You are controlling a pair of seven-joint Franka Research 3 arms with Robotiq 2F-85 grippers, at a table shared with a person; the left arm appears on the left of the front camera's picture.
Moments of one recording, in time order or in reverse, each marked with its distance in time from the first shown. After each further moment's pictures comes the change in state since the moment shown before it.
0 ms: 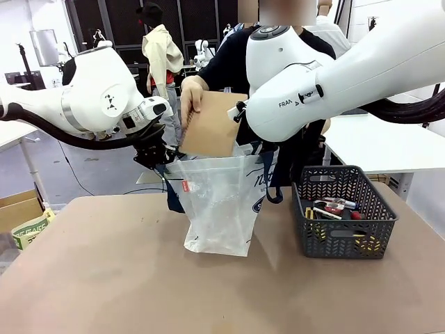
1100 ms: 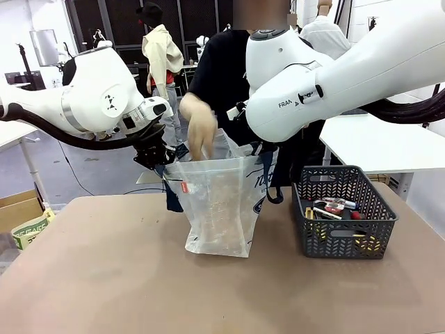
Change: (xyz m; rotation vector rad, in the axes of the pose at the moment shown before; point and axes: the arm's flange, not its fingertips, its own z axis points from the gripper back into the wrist) left arm 0.000 0.000 -0.001 0.000 0.001 0.000; right arm 0.000 0.000 0.000 0.001 0.001 0.001
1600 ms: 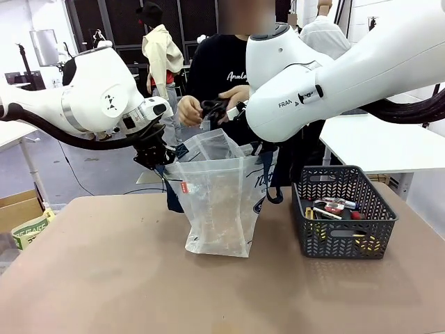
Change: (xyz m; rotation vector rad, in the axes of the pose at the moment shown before) left arm 0.000 0.000 0.000 0.000 0.000 0.000; right arm 0.000 0.000 0.000 0.000 0.000 0.000
